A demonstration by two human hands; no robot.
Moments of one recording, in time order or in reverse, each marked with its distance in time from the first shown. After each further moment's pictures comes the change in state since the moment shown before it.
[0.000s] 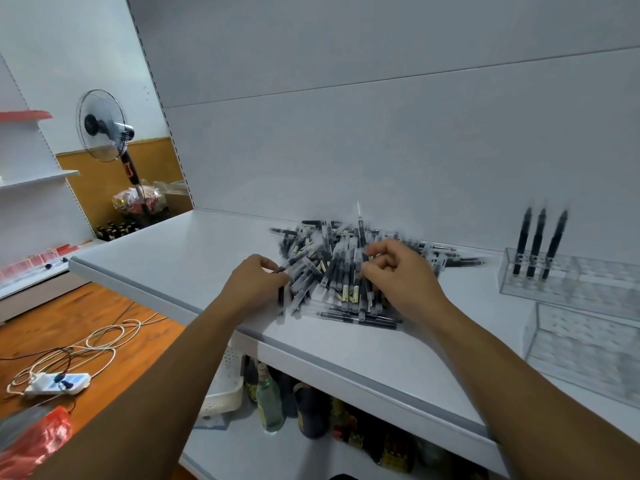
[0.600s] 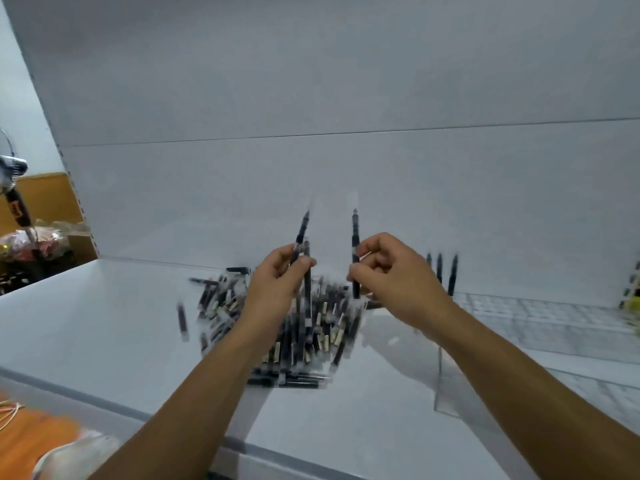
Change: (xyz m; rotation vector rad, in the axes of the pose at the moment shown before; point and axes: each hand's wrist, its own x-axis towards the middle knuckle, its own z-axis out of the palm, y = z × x) left_hand -0.019 0.122 0.078 -0.829 -0.184 0.349; right_hand -0.002 -0.044 -0.100 -0.082 0.144 -0.035
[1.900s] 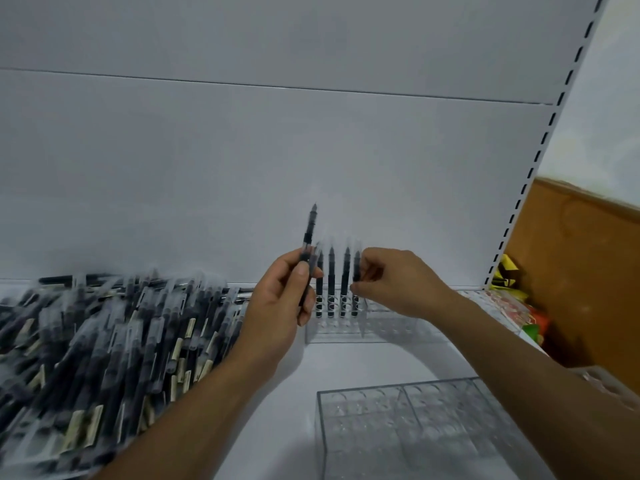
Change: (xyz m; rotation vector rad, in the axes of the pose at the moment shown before) left_hand 0.003 -0.046 0.151 -0.279 -0.385 -0.005; right_hand 0.026 0.103 -0.127 -0.700 -0.017 0.230
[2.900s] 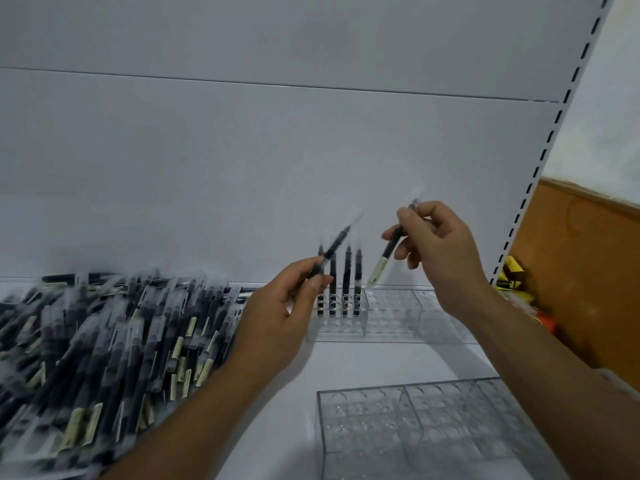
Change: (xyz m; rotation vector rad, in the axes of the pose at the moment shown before) left_hand -0.004 -0.009 -0.008 0.444 -0.009 0.212; right_hand -0.011 -0.003 -0.026 0.931 0.414 -0.012
